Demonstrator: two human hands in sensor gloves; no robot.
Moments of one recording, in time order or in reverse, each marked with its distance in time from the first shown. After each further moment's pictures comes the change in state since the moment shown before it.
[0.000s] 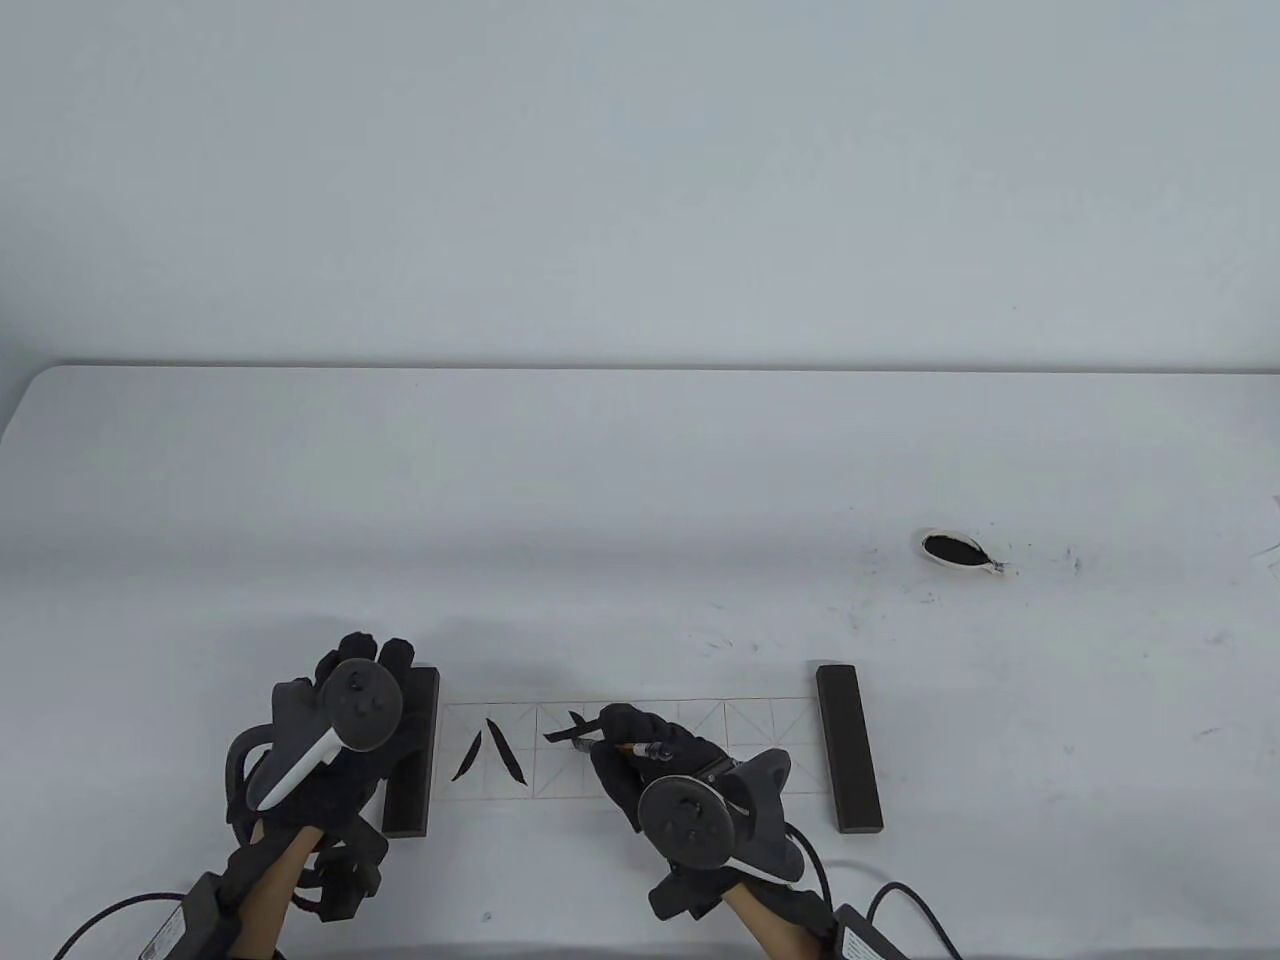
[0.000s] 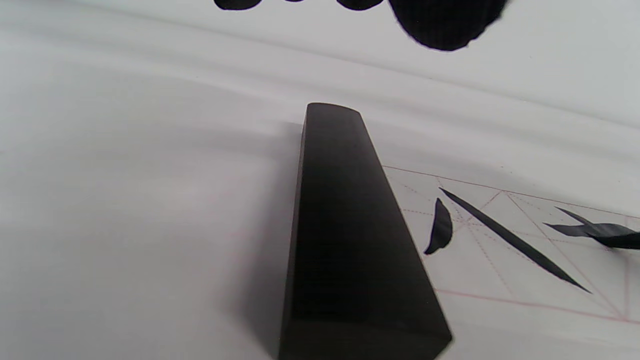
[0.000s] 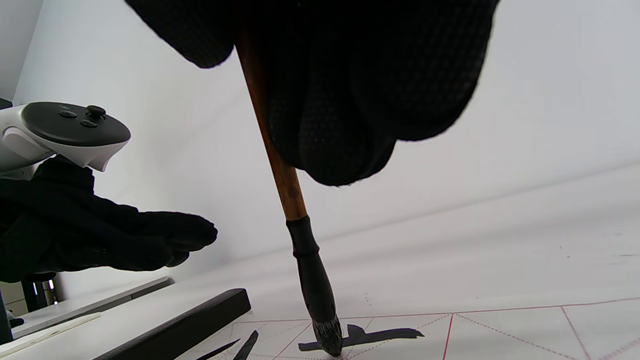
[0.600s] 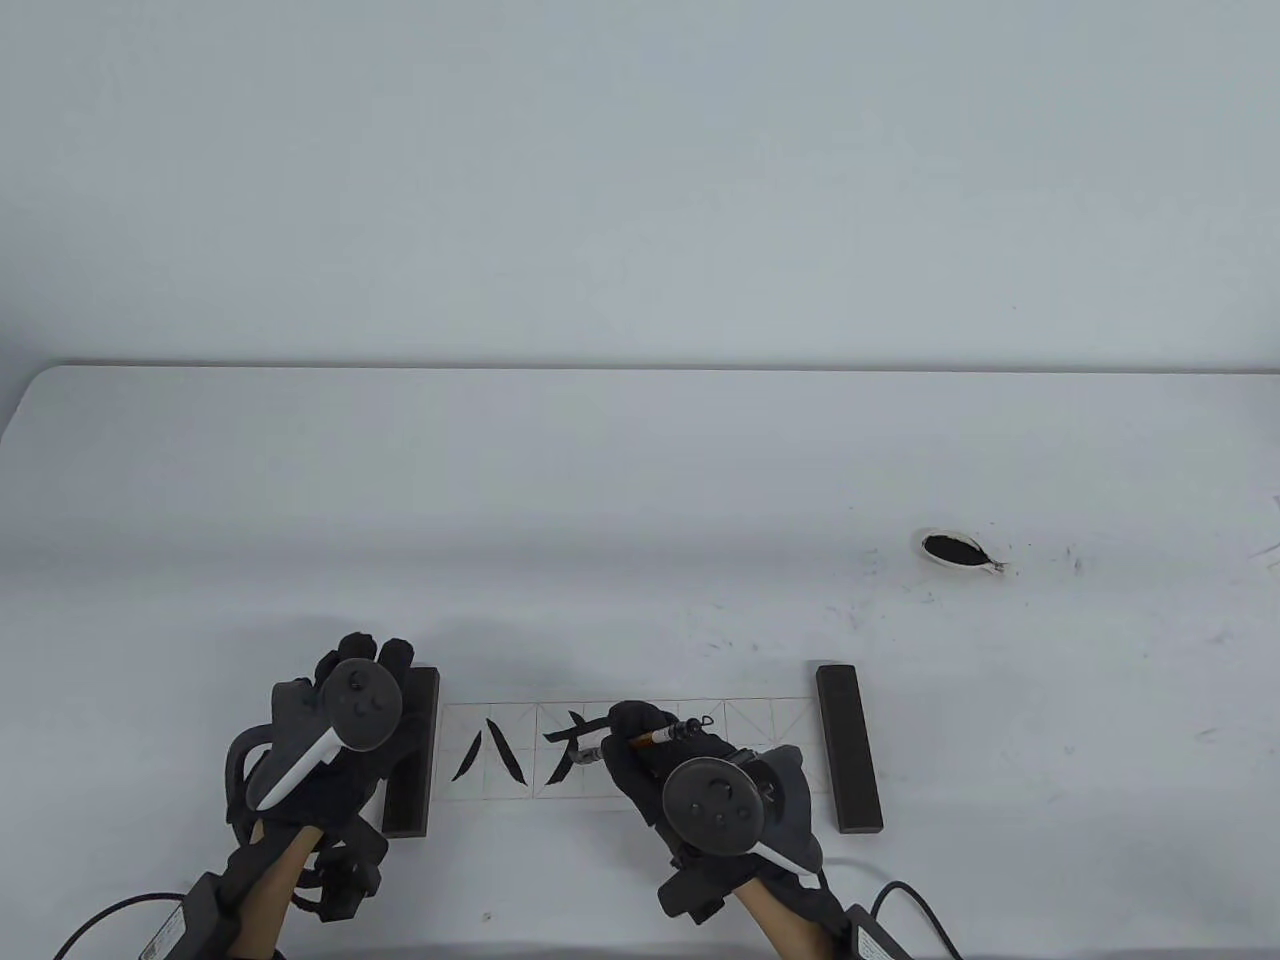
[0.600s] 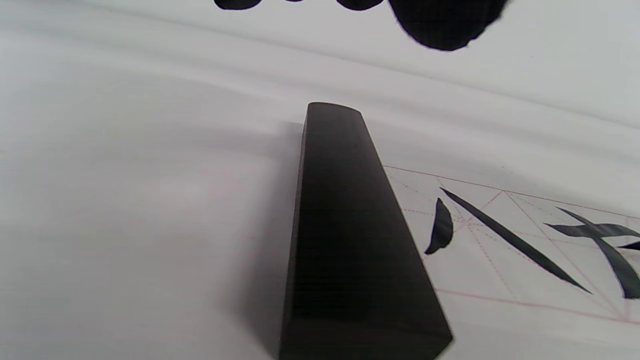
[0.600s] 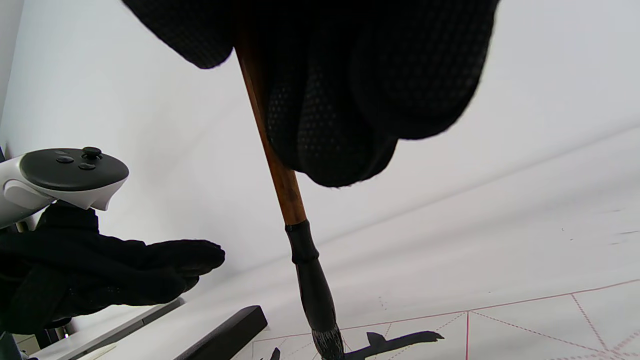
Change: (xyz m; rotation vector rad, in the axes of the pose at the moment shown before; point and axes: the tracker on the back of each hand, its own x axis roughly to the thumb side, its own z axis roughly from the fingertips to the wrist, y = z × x) left_hand -0.001 -0.001 -0.001 -0.002 0.002 0.003; right_hand -0.011 -0.008 -0.001 0.001 0.055 -0.108
